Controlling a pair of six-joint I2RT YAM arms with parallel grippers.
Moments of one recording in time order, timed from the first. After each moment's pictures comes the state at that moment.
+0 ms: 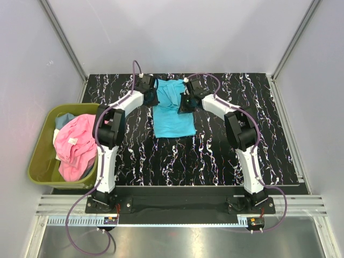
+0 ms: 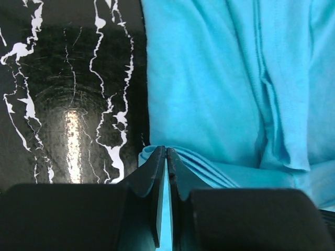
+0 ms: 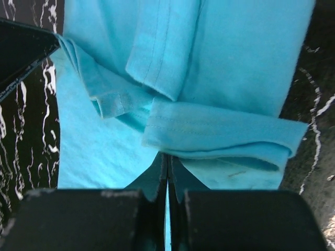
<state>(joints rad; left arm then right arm) -0.32 2.25 1.78 -0.42 -0.06 -0.45 0.47 2.28 1.78 -0.36 -0.24 0.44</state>
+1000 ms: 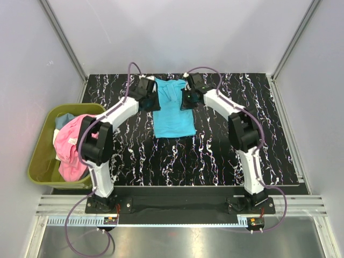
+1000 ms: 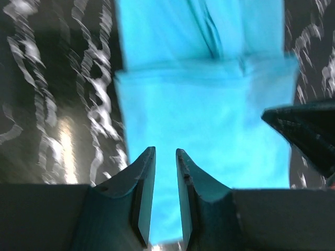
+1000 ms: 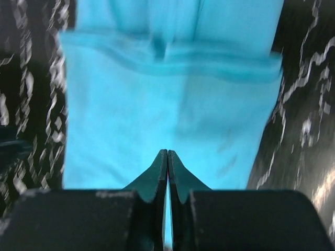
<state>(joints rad) -0.37 1.95 1.55 -0.45 -0.02 -0.45 0.47 2.30 1.94 -0.52 -0.16 0.37</state>
